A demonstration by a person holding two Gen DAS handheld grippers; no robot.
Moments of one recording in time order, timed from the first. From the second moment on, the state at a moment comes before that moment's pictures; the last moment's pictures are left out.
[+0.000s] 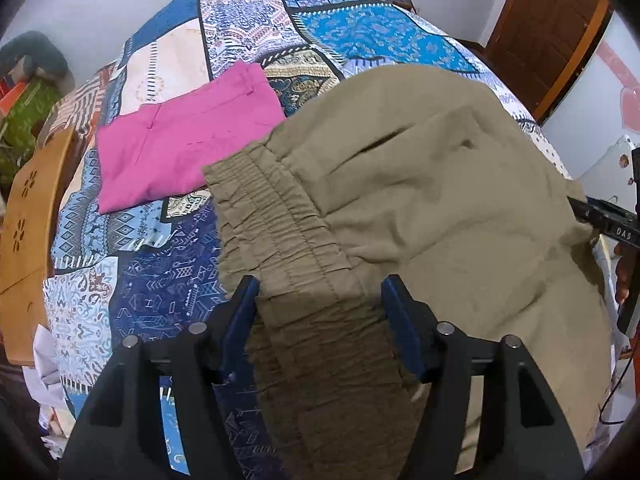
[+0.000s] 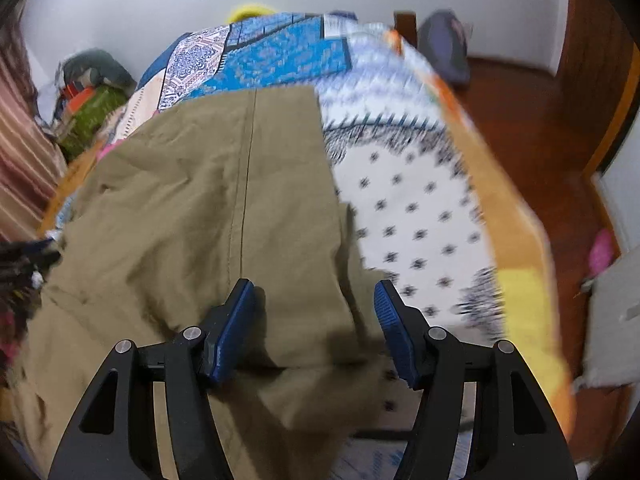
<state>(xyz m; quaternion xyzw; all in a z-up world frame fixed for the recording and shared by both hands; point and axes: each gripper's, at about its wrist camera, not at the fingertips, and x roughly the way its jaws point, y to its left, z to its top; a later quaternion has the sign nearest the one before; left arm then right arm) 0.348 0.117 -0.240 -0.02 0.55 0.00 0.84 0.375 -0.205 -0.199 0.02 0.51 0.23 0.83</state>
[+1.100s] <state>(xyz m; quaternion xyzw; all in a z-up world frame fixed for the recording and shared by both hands) 0.378 0.180 -0.204 -0.07 0.51 0.05 0.86 0.383 -0.192 -0.124 -0.03 0.44 0.23 0.87</state>
